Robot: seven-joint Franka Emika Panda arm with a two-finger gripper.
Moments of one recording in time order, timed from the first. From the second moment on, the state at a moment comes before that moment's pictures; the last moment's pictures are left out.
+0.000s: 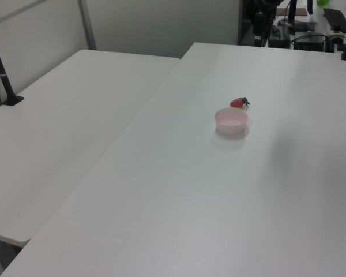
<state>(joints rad) 0.01 -0.01 -0.04 -1.66 -0.02 1.72 0.01</state>
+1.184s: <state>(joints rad) -0.04 0.02 -0.10 -1.67 -0.03 1.75 -0.29</state>
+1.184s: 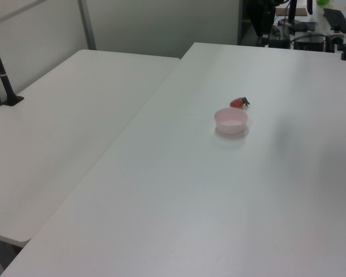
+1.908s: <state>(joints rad) -0.10 0.32 -0.11 -1.71 -0.02 2.14 -0.01</state>
